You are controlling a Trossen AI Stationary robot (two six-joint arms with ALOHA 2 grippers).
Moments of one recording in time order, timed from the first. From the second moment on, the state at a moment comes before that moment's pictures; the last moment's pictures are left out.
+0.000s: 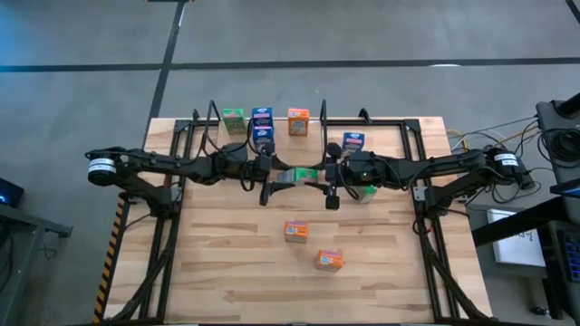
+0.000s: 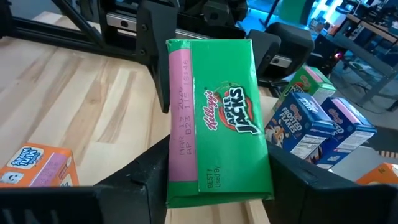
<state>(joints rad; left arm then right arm) 0.18 1.41 0.74 0.51 0.24 0.07 -0.05 1.33 0.86 0.16 0.08 -0.25</state>
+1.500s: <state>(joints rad) 0.18 1.24 0.46 1.09 0.25 -0.01 -0.05 1.35 0.78 0.52 0.01 -0.18</state>
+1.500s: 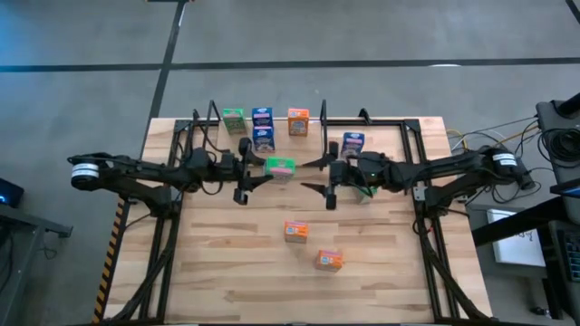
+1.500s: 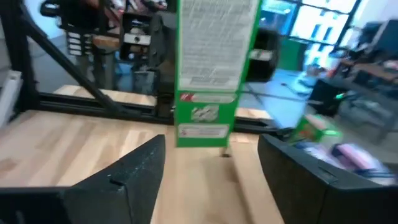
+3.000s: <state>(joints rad) 0.18 1.21 0.46 0.99 0.25 0.02 -0.06 1.57 0.91 0.63 -0.04 -0.22</state>
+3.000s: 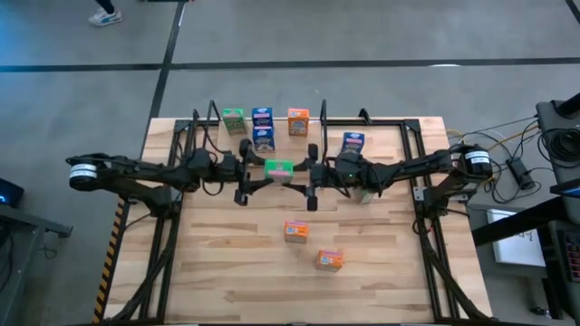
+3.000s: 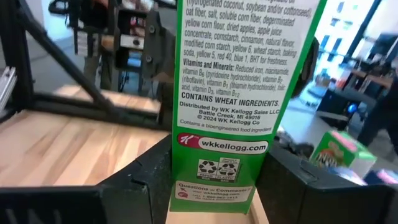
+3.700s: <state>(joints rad) 0.18 0.99 0.56 0.53 0.20 0.16 -0.06 1.51 1.09 -0.03 0.03 -0.22</state>
